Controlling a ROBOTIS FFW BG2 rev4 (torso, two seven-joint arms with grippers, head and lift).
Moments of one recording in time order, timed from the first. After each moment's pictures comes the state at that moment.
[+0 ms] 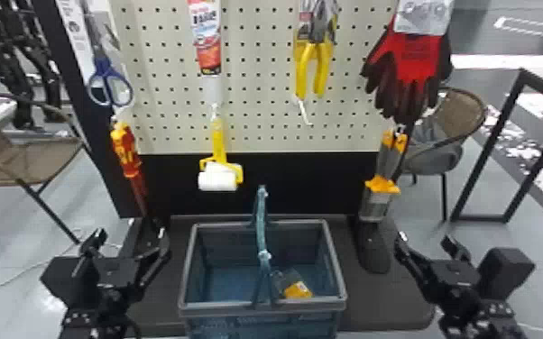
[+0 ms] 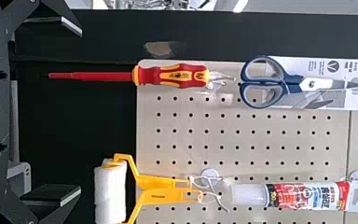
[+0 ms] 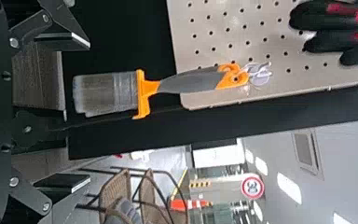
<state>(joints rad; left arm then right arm) 0.15 0.05 0.05 -1.60 0.07 -0.28 -0.05 0.05 -0.02 -0.13 -1.51 -0.17 -0.10 0.27</state>
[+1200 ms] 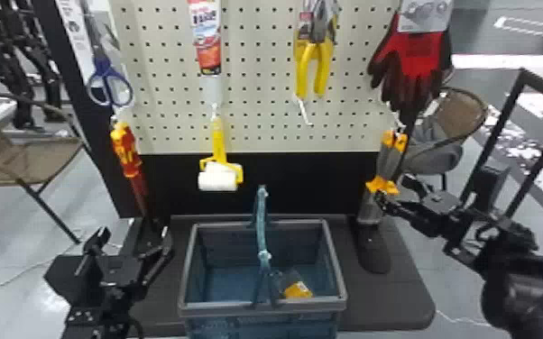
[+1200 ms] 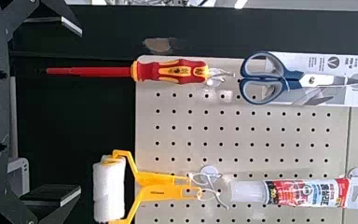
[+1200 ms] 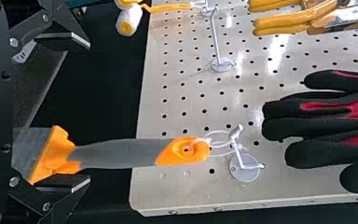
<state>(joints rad) 0.15 0.05 0.04 -1.60 0.08 -0.28 -0.05 -0.38 -0.15 -0.15 -1.15 -0.16 0.04 0.89</state>
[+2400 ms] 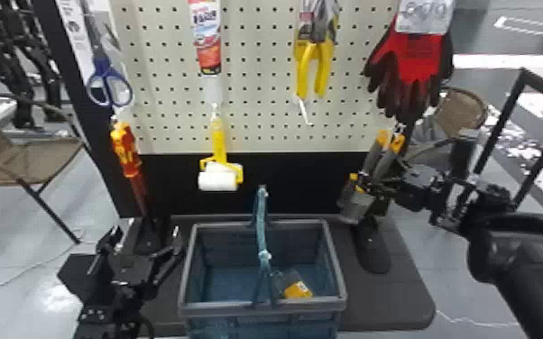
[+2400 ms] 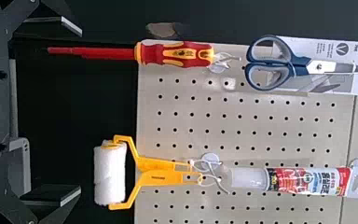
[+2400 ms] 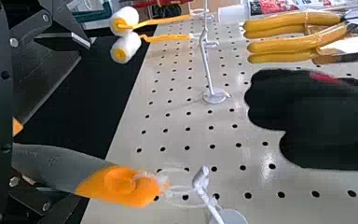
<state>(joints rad) 0.13 0.04 0.02 -1.58 0.08 -0.29 -0.07 -0.59 -0.21 0.02 -0.91 -0.21 -0.01 0.99</state>
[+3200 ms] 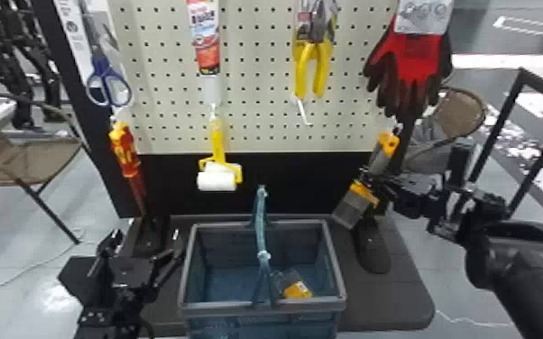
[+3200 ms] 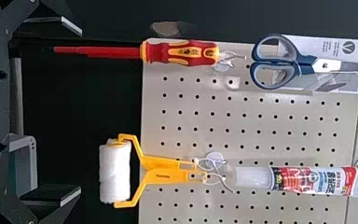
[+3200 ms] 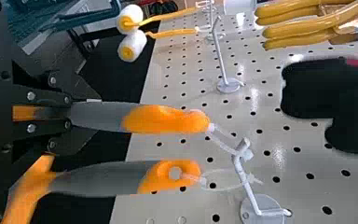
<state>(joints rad) 0.14 0.04 0.02 -1.57 0.09 -0.29 -0.07 -0.58 -0.21 0.03 -0.87 -0.25 0.01 0.98</state>
